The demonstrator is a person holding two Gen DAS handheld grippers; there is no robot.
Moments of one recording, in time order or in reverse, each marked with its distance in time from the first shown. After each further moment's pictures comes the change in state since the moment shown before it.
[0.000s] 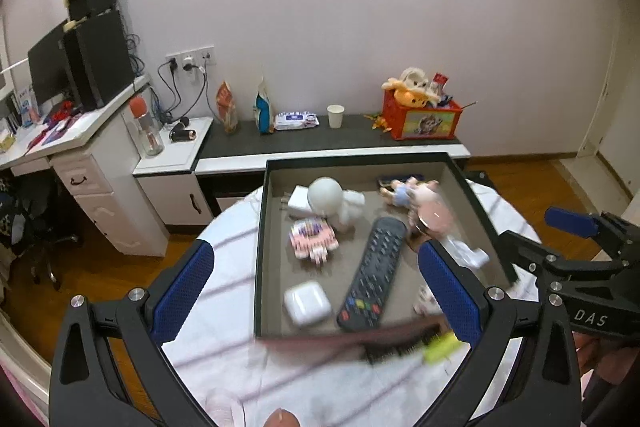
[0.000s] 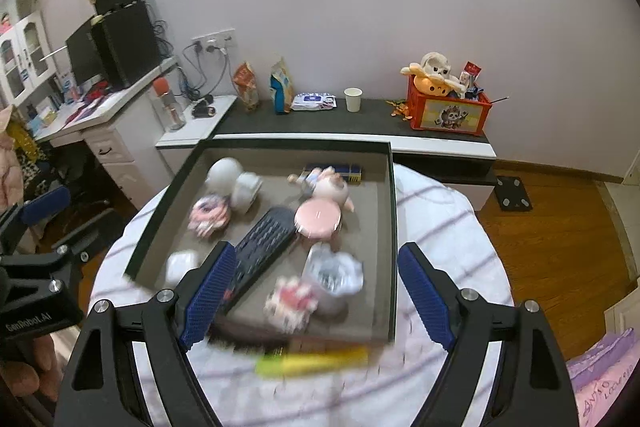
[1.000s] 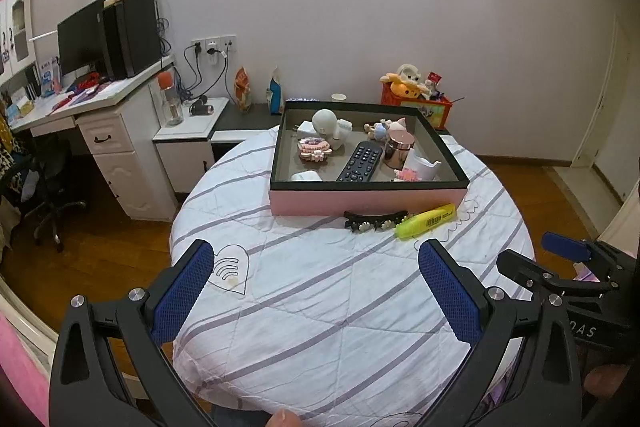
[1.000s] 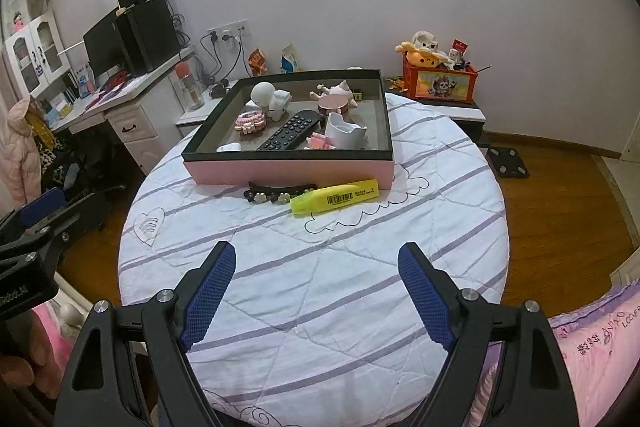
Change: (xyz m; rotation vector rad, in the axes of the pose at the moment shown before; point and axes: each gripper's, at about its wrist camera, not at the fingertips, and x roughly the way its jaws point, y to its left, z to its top) left arm -0.115 -0.006 -0.120 -0.057 -0.011 0.011; right arm -0.093 0.017 -0.139 0.034 0.006 0.022
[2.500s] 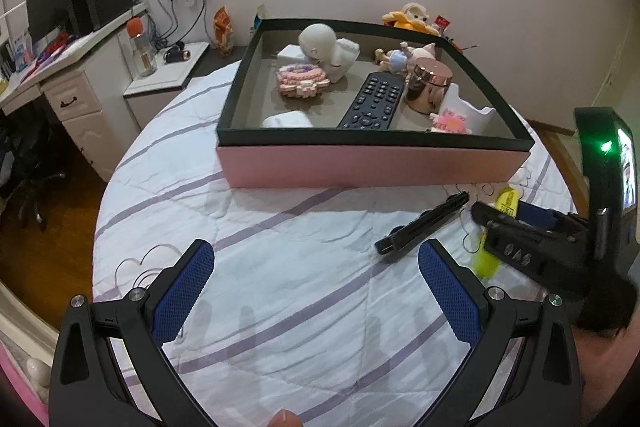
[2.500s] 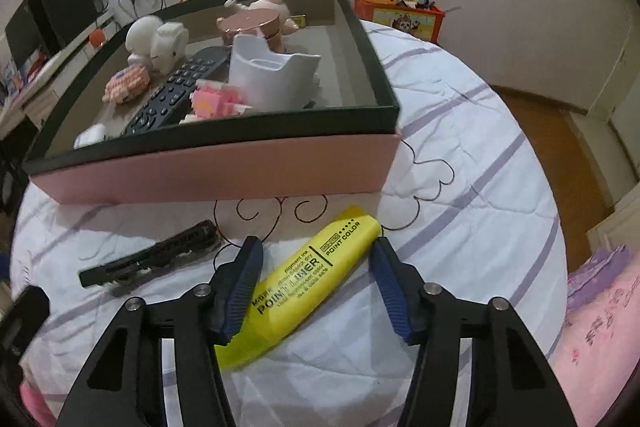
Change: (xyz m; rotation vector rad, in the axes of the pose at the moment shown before) left arm 0.144 -0.008 -0.006 0.012 0.200 -0.035; right arm 0.163 -0.028 0.020 0.082 0.188 -0.207
